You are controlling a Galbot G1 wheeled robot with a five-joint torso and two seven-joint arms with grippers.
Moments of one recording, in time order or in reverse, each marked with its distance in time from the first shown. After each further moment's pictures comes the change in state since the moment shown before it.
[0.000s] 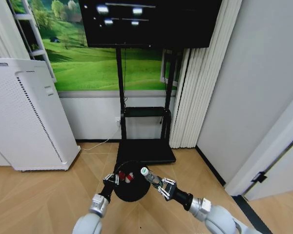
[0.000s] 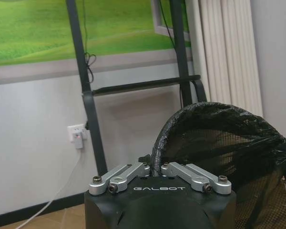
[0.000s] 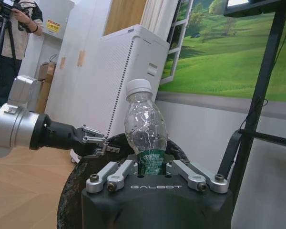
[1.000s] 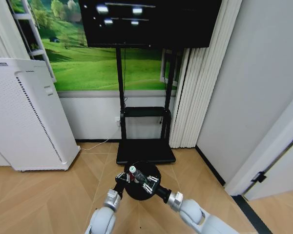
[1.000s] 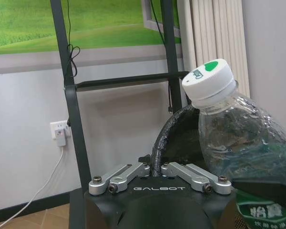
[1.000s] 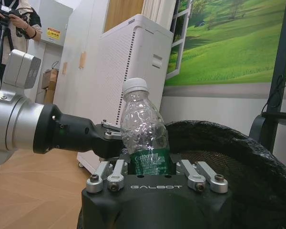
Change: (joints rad) left arm -0.092 -0.044 0.062 0.092 0.016 0.011 0.001; right arm 0.269 0.182 -0.276 -0.229 -0.023 0.003 0.022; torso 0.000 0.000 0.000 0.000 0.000
